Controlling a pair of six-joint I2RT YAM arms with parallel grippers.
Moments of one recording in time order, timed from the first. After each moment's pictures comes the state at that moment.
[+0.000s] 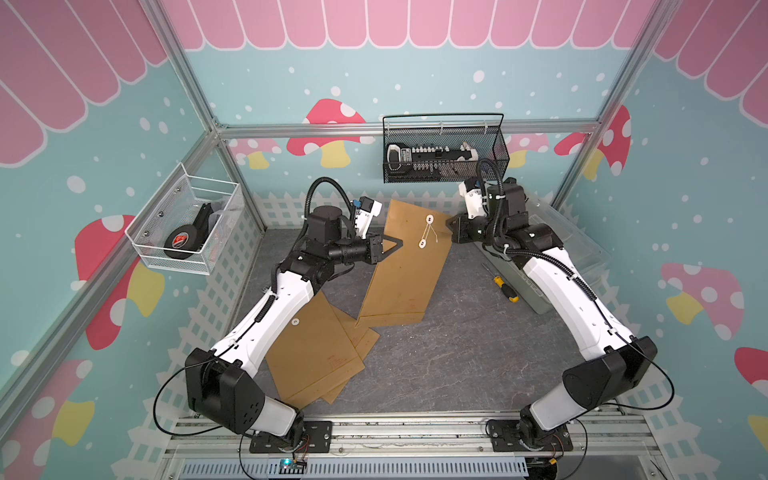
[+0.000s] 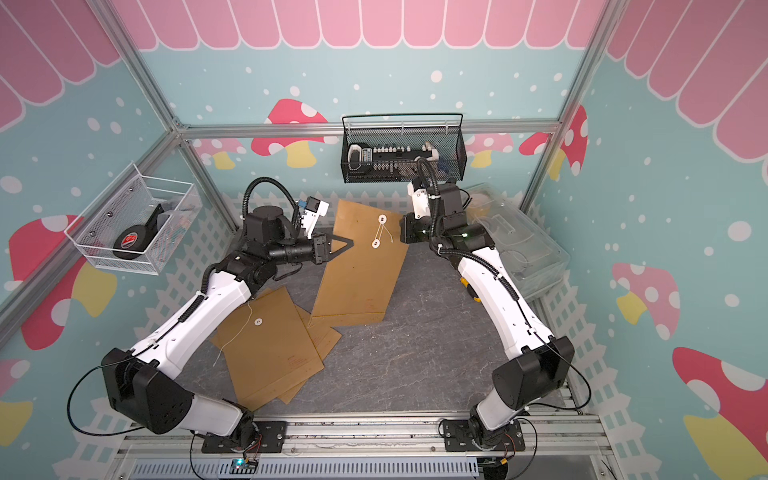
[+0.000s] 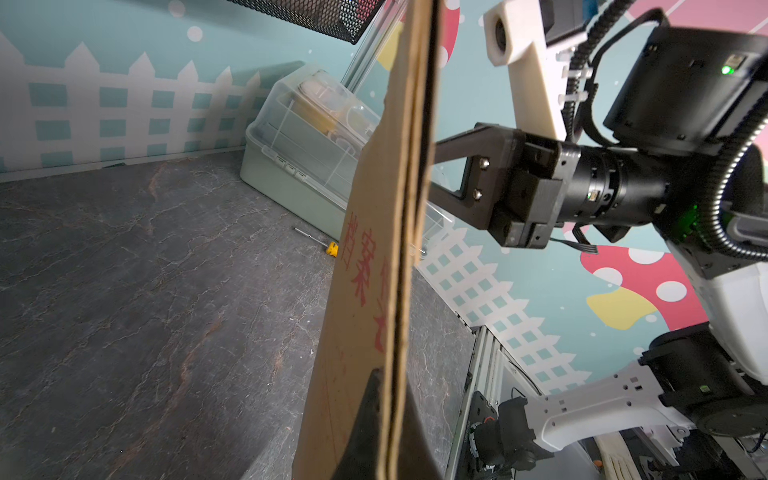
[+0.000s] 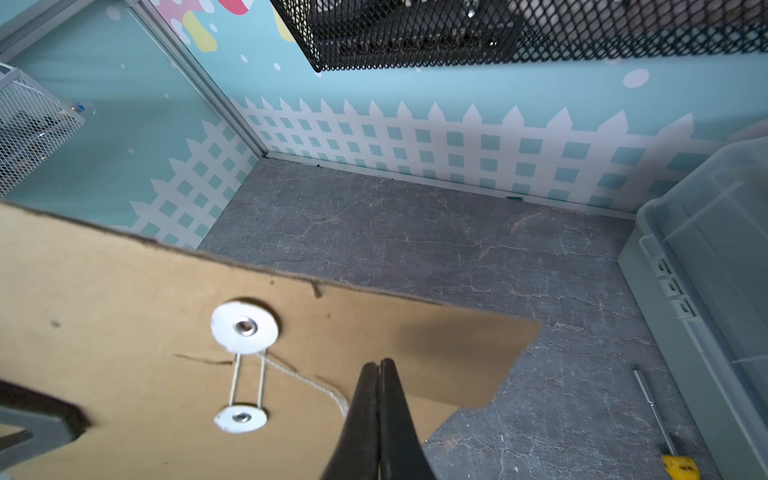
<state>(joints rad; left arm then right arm) -0.37 1.47 1.40 -0.25 0.79 -0.39 0.37 1.61 1.79 -0.69 -0.21 0.20</state>
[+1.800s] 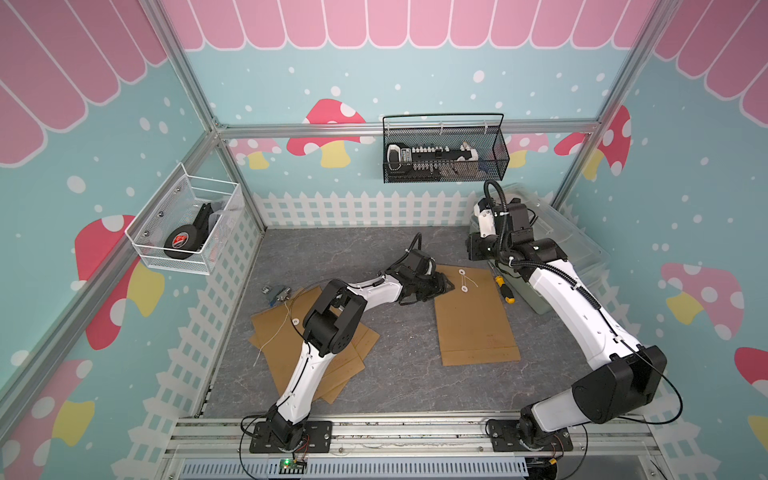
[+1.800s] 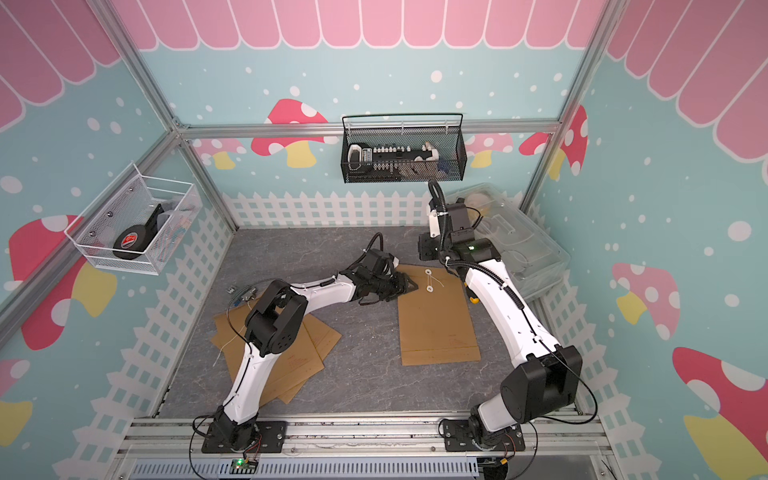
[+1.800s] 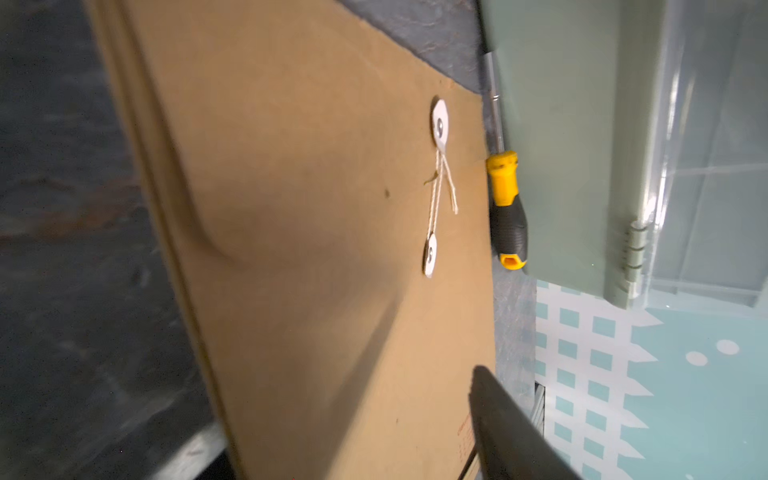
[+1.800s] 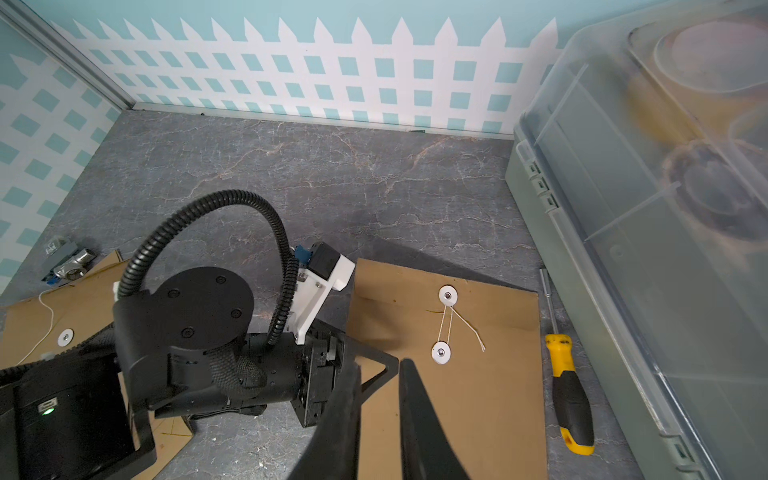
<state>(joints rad) -0.65 2.29 1.66 -0.12 0.47 -0.83 0.31 1.50 1.54 -0.70 -0.04 0.15</state>
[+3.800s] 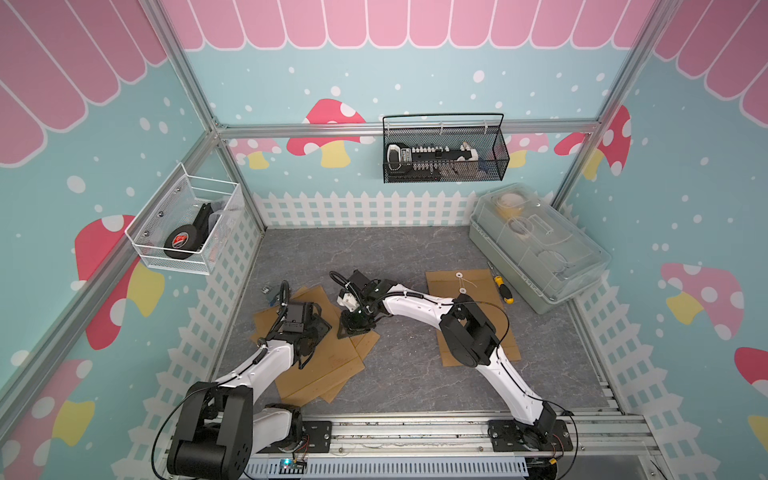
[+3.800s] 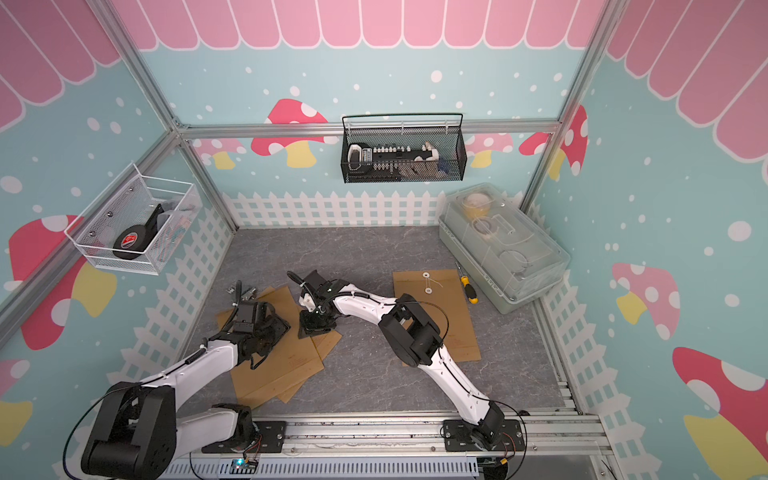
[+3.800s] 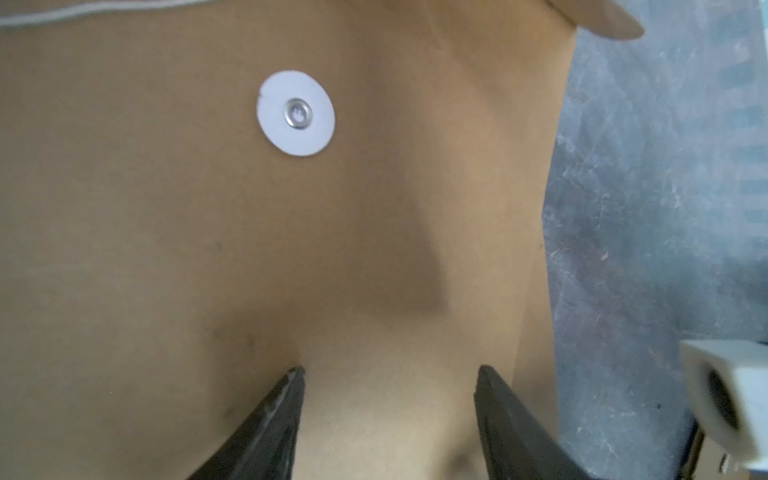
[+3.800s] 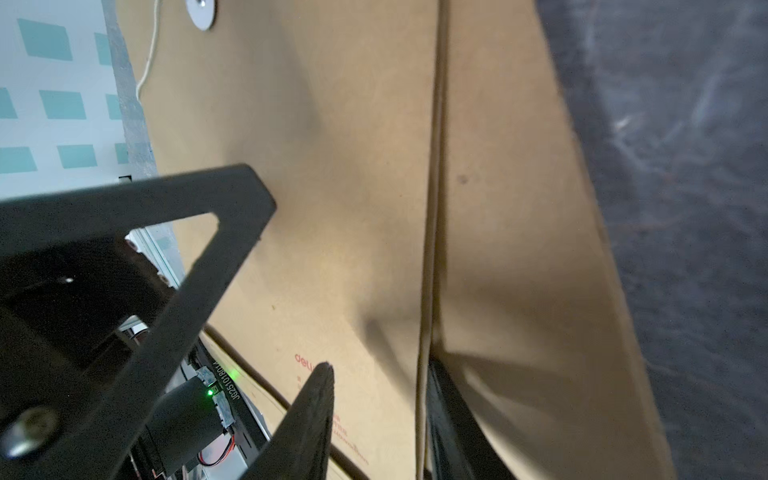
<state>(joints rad) -0.09 1.22 0.45 -0.18 -0.01 -0.96 0.93 2.44 2.00 -0.68 -0.54 0.56</state>
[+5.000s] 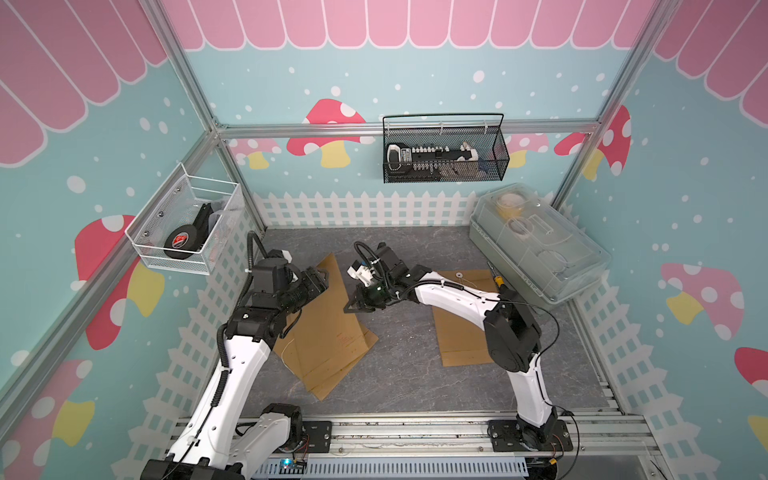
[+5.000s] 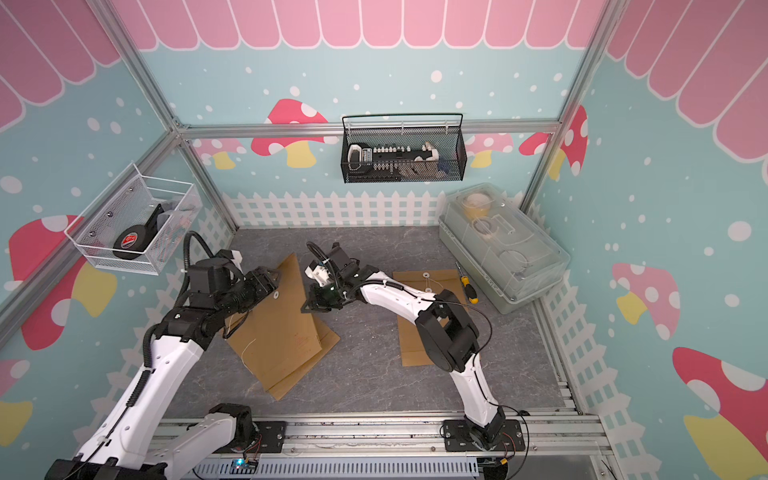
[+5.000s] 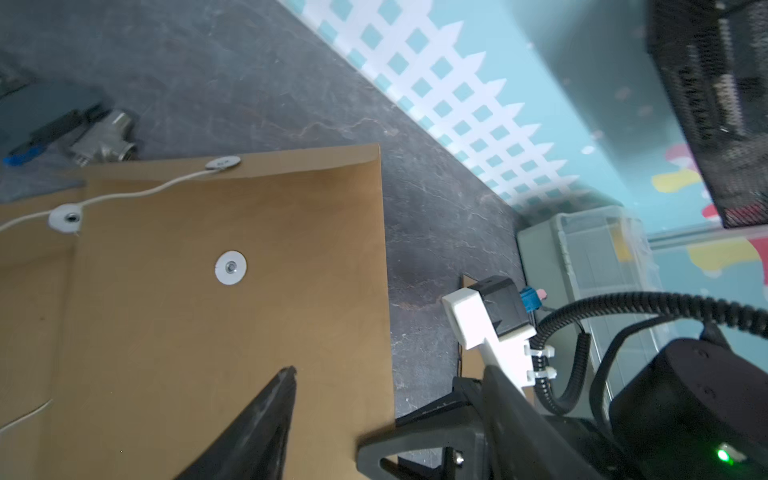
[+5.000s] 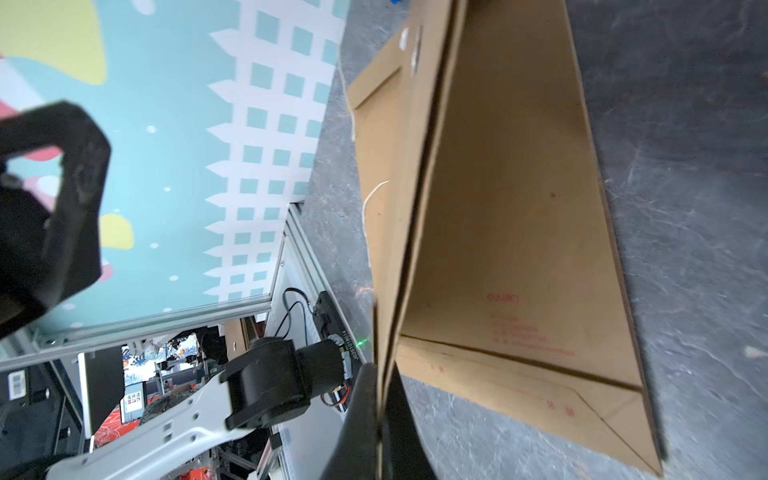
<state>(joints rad) -0.08 1.00 1.03 -0.60 0.19 -0.65 0.82 2.05 1.71 -0.44 -0.72 0.65</state>
